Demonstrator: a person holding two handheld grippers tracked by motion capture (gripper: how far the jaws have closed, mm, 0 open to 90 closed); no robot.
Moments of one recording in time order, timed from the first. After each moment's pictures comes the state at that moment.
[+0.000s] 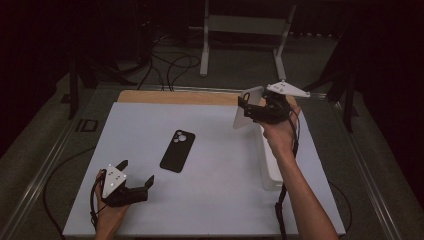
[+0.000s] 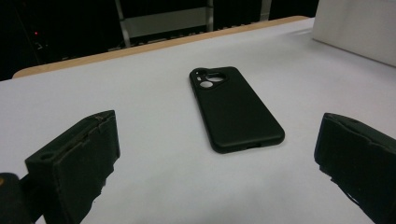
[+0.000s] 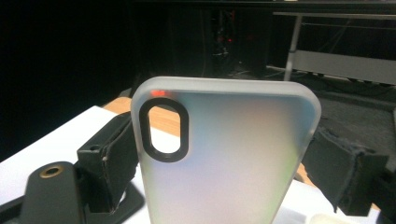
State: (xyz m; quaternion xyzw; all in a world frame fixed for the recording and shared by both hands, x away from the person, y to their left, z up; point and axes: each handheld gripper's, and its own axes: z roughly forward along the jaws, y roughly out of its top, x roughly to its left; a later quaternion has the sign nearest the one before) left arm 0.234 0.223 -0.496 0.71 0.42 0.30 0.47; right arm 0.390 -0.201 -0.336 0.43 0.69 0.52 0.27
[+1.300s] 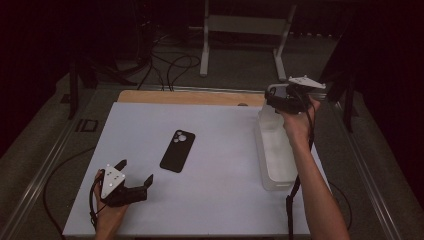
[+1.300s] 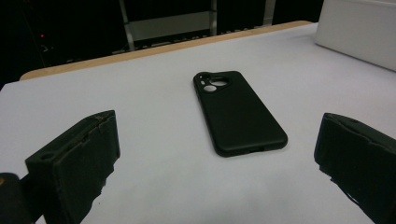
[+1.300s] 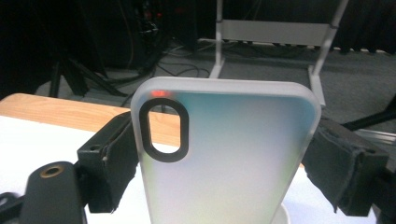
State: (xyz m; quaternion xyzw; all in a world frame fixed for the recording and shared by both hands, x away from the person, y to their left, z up) left arm 0.234 0.224 -0.494 0.71 0.42 0.31 0.48; right arm 0.438 -0.263 -0.359 0.54 0.66 0.43 0.32
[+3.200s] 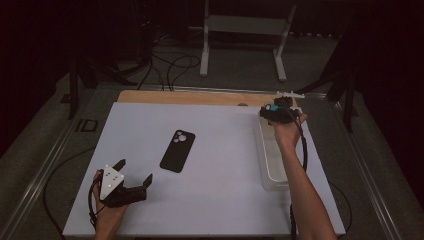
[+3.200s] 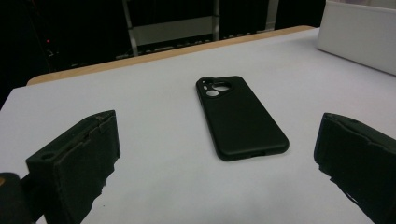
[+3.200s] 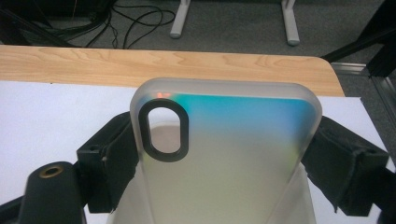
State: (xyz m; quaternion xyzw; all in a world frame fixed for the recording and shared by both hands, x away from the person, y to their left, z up) left arm 0.231 0.224 -0.492 0.70 0.42 0.32 0.48; right arm 0.470 -0.261 -0.438 0.61 0.66 0.32 0.29
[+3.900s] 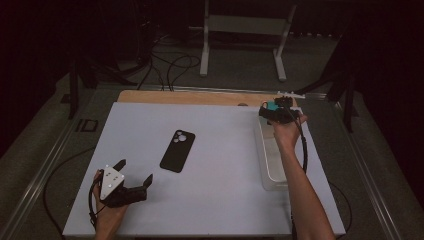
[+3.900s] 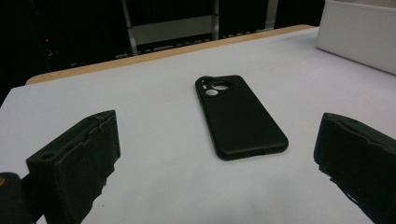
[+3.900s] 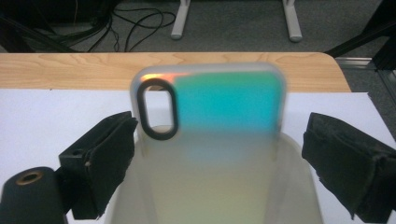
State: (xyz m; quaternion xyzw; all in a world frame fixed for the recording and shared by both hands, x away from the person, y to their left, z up) left arm 0.231 0.224 -0.492 0.70 0.42 0.32 0.48; right arm 0.474 -0.263 -0.442 0.62 0.65 0.33 0.28
